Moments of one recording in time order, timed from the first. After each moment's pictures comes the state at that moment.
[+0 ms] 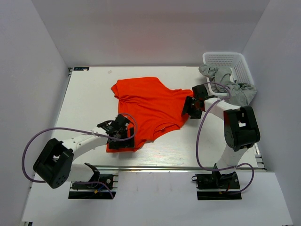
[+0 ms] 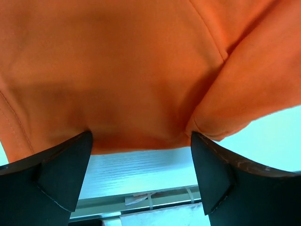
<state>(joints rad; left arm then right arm) -0.63 1.29 0.63 -0.56 -0.04 -0.64 0.27 1.77 1.07 -0.39 -0.06 0.49</state>
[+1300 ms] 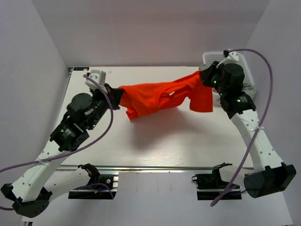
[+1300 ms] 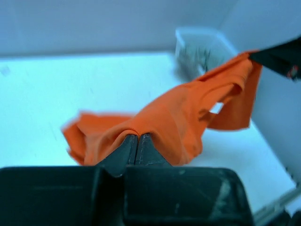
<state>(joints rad) -0.72 0.88 1.16 -0.38 -0.26 -0.32 0.27 1.19 1.24 -0.30 0.01 0.40</state>
